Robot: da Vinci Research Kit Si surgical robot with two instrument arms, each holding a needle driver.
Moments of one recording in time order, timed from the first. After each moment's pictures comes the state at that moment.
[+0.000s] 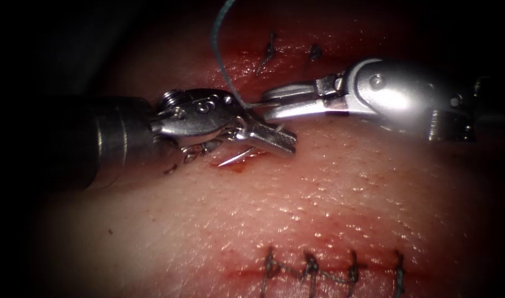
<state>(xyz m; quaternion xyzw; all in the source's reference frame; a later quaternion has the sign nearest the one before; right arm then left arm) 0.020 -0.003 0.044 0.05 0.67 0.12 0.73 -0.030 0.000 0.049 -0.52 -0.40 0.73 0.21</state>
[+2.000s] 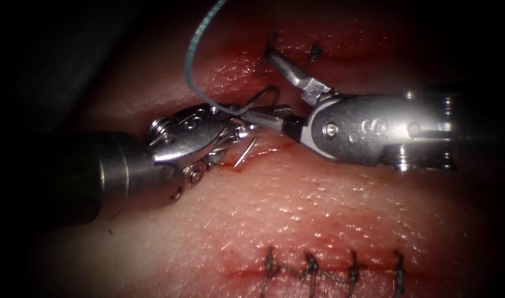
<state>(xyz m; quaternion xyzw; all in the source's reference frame) 0.024 -0.009 0.043 -0.27 0.47 0.22 0.81 -0.029 -0.001 0.049 -0.58 -0.22 0.68 0.40</state>
